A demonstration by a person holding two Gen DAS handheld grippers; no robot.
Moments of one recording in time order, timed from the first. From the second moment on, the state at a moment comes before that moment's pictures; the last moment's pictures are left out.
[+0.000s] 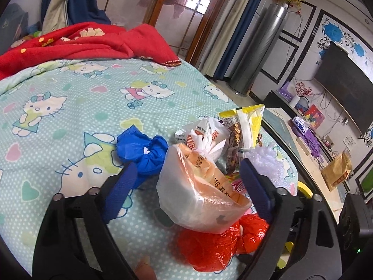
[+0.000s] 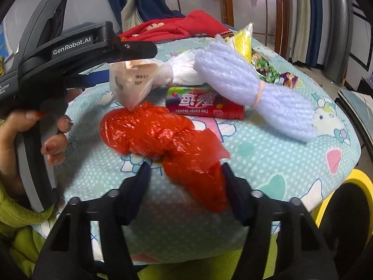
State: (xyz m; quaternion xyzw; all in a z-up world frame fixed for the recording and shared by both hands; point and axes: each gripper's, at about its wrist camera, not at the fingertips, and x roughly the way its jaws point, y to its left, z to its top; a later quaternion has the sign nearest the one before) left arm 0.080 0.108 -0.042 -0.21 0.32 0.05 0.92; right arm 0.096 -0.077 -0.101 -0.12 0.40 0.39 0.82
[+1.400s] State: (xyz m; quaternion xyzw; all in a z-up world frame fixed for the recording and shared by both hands) left arm 0.049 0.129 0.030 -0.20 0.20 0.06 0.96; right arm 0.060 -0.105 -0.051 -0.12 0.29 0.42 0.85
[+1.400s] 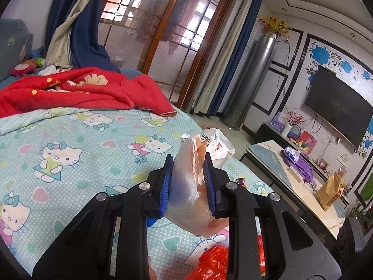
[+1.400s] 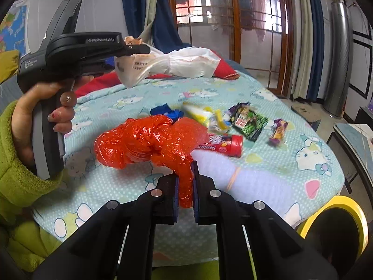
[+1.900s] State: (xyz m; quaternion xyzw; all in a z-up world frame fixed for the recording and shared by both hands) left arm 0.045 0.102 0.043 -0.19 0.19 0.02 0.96; right arm 0.083 -0.142 -0.029 -0.08 0.27 0.36 0.89
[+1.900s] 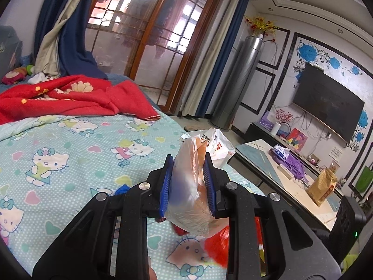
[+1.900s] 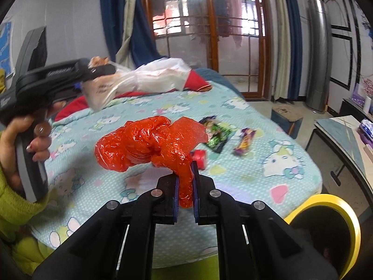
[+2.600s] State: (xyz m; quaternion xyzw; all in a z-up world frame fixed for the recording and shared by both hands) left arm 0.048 0.049 0.043 -0.17 0.20 -0.06 0.96; right arm 0.128 -0.236 -0.013 0.00 0.27 0.23 0.93
